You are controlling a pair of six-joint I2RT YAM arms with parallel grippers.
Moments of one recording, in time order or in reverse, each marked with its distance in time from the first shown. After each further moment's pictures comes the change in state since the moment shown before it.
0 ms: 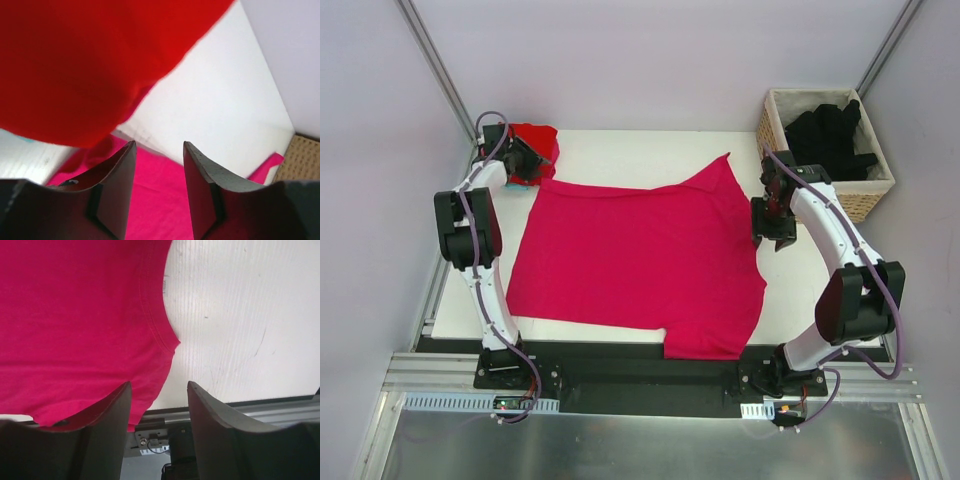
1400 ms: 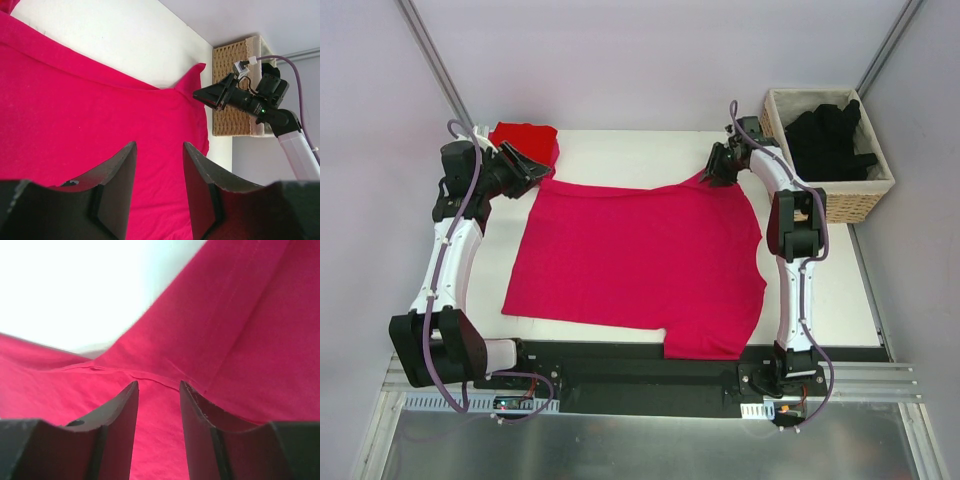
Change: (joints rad) left arm 0.000 -0.888 -0.542 -0.028 0.262 0.070; right arm -0.024 0.828 0.692 0.520 -0.483 0.188
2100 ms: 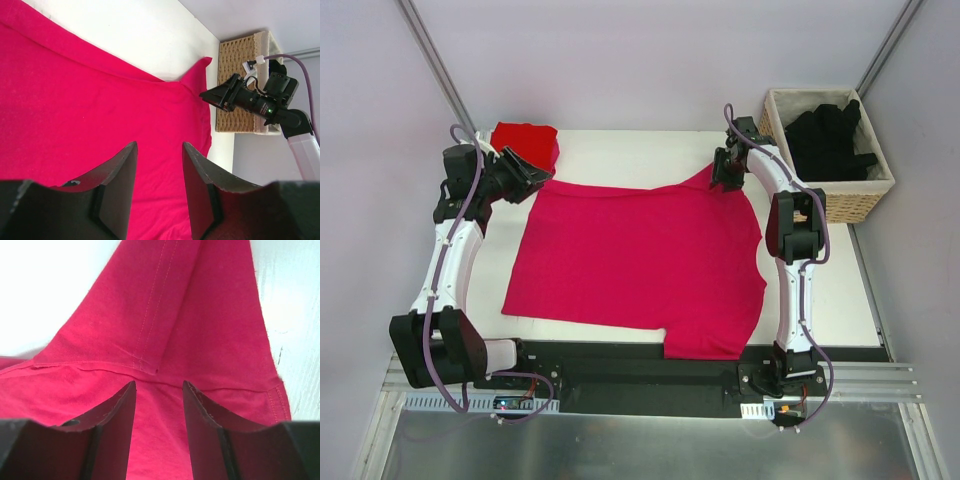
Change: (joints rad) left arm 0.000 -0.004 -0.020 -0.032 -0.003 0.000; right arm 0.029 -0.030 -0.008 -0.112 0.269 -0.086
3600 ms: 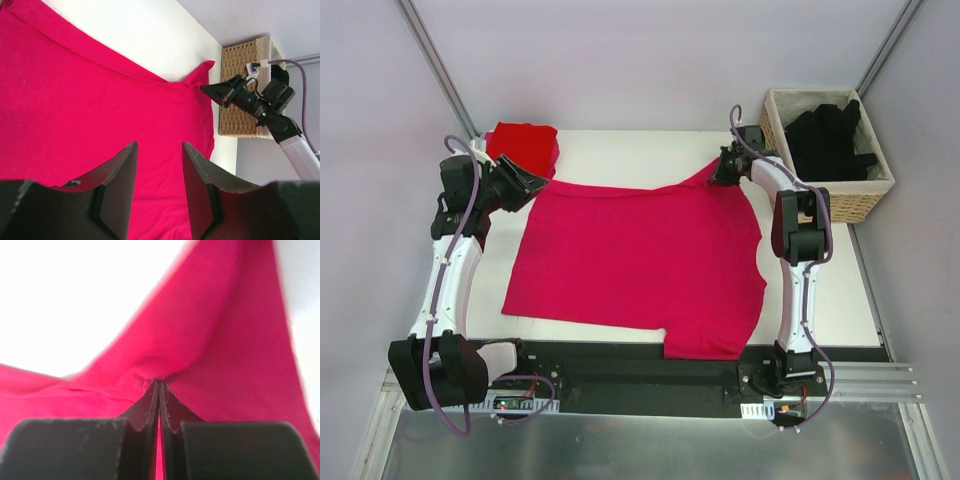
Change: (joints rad) left arm 0.000 -0.107 -0.066 -0.018 -0.046 -0.006; right arm -0.032 -0.035 -0.193 0.343 -0.155 0.088
